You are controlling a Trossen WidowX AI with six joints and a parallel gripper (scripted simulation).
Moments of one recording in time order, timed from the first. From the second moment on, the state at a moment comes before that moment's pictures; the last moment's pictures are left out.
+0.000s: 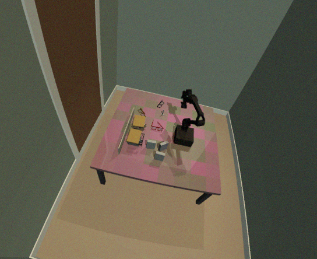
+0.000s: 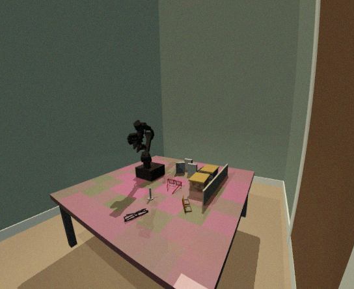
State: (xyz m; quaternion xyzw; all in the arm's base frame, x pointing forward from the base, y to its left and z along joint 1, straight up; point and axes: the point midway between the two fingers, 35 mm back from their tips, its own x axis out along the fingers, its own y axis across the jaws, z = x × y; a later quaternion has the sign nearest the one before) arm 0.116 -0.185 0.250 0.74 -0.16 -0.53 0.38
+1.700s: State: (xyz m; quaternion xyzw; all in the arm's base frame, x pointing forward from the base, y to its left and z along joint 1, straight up) arm 0.343 0.034 0.017 -0.04 0.69 0.04 0.72
